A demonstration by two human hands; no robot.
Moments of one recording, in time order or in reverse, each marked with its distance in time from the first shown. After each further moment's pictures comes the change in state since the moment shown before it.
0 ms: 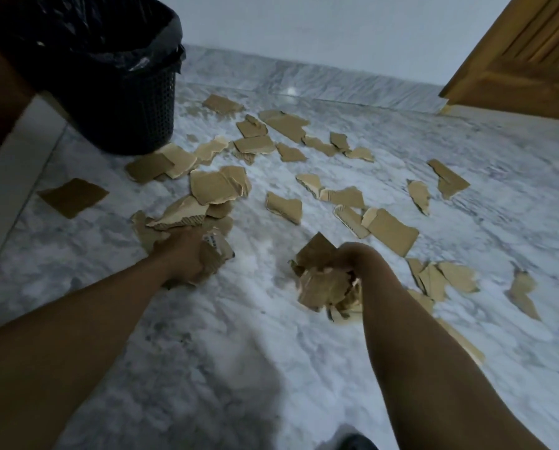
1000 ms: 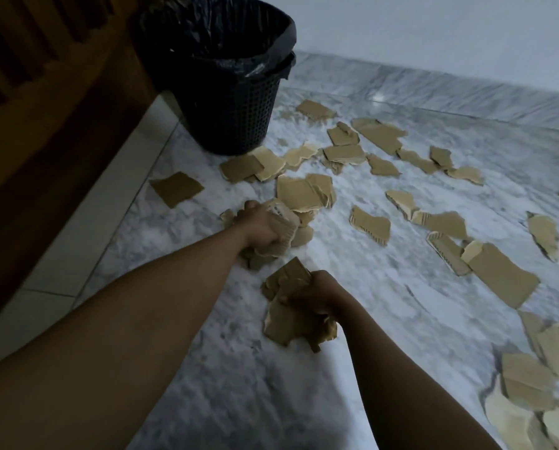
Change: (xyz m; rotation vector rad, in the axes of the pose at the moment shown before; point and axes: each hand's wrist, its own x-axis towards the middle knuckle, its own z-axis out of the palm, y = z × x) left_hand 0.055 -0.029 -0.035 -0.195 0.028 -0.178; right_hand 0.030 -0.111 0.147 -0.093 -0.063 -0.412
